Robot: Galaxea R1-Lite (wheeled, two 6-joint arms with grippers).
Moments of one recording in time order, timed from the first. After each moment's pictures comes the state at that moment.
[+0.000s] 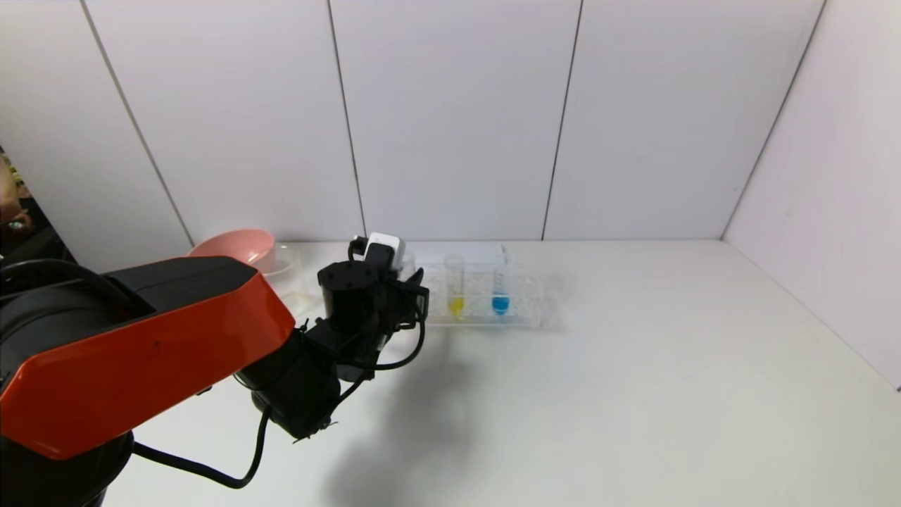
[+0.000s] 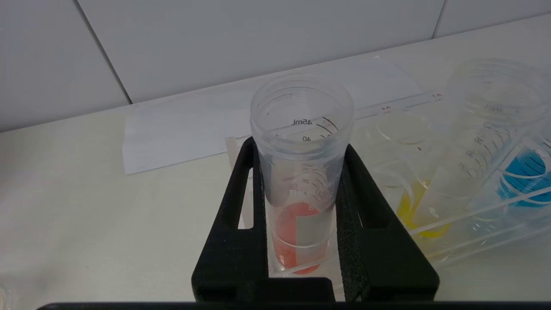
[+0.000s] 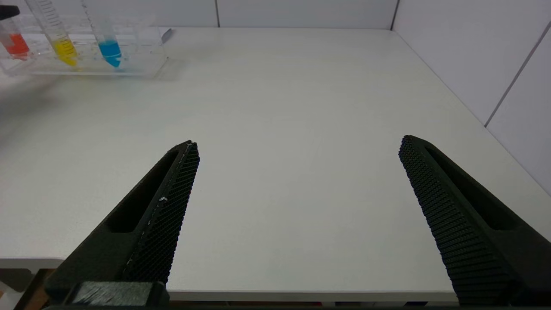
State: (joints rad) left arm -0.54 2.25 -0.92 -1.34 0.26 0.04; right arm 0.00 0.00 0.00 0.00 0.00 0.00
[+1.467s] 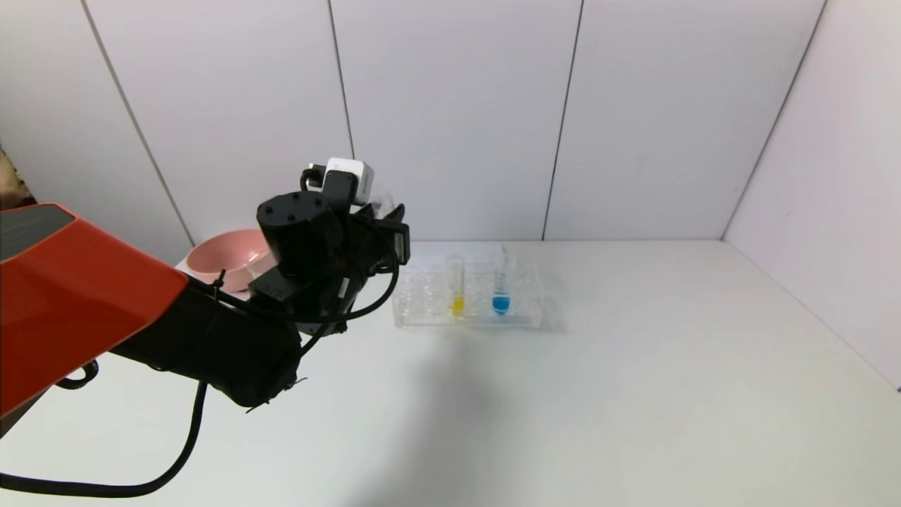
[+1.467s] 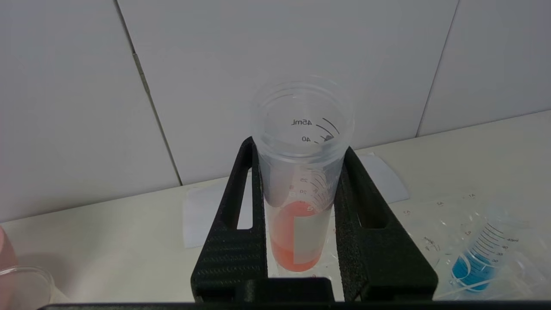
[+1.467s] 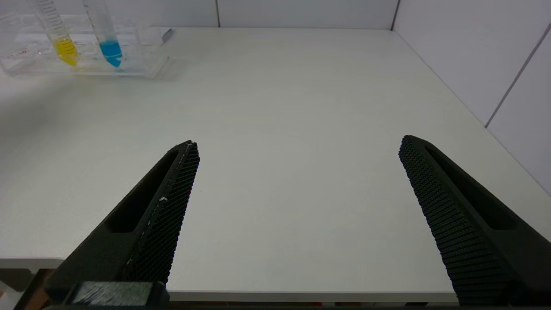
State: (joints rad) left arm -0.54 1.98 -0.94 -1.20 0.27 0.06; right arm 0.00 0.00 0.00 0.00 0.00 0.00
